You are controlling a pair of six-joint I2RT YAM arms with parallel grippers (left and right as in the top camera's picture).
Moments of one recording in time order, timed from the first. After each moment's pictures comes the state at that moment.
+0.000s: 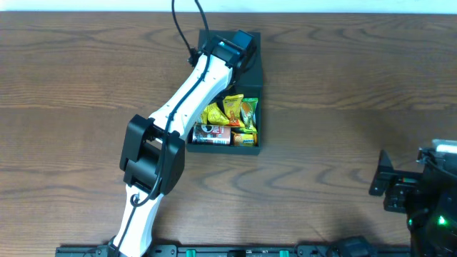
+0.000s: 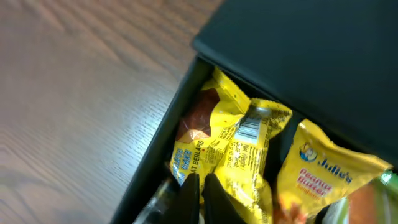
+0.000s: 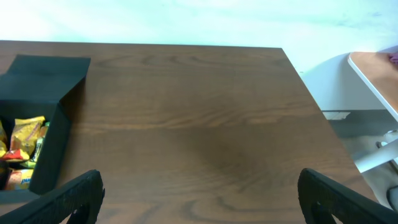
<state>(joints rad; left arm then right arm) -0.54 2.22 2.03 -1.36 -0.35 -0.92 0.22 0.62 1.29 -1.18 0.41 0.07</state>
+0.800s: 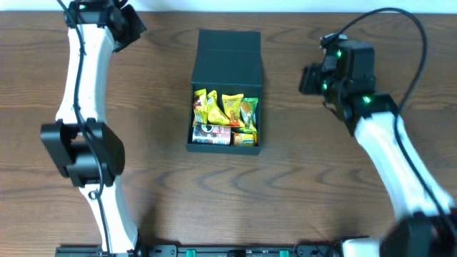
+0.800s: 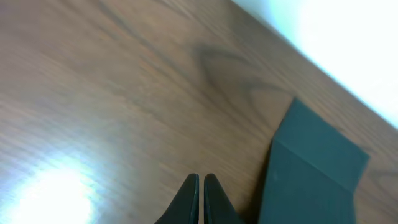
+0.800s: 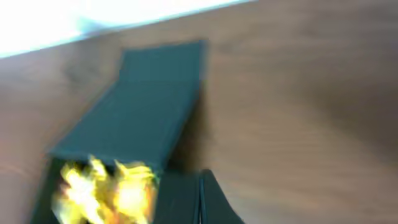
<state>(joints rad) 0.04 2.19 2.17 -0.99 0.10 -0.54 0.12 1.57 1.17 -0.27 -0.26 0.34</state>
